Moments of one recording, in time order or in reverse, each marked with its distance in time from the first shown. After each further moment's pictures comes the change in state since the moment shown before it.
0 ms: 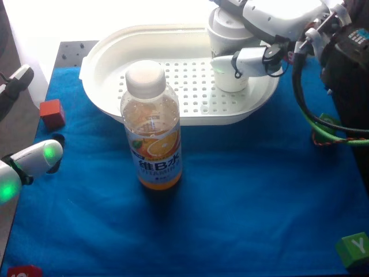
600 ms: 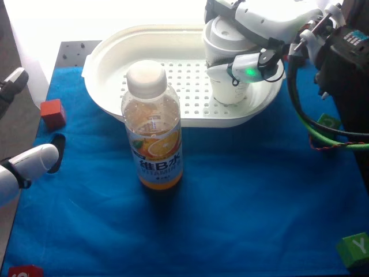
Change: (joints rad) left arm 0.013 -0.005 0.000 -0.024 -0.010 0.000; right arm 0.007 0.026 -0.065 0.013 -0.014 0.000
